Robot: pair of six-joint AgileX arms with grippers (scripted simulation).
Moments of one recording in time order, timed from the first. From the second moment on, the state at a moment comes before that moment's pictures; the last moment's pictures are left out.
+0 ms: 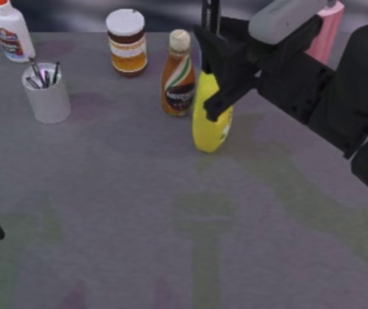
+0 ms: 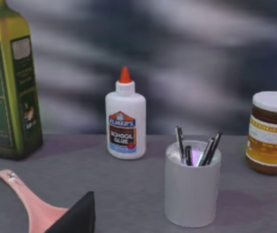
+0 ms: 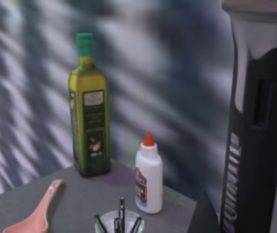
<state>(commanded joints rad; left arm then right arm) 0.00 0.00 0.00 0.00 0.00 0.00 0.63 1.53 0.81 0.77 -0.15 0.03</state>
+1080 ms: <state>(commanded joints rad) -0.23 0.88 0.51 0.37 0.49 0.01 0.63 1.53 0.81 0.77 -0.15 0.03</state>
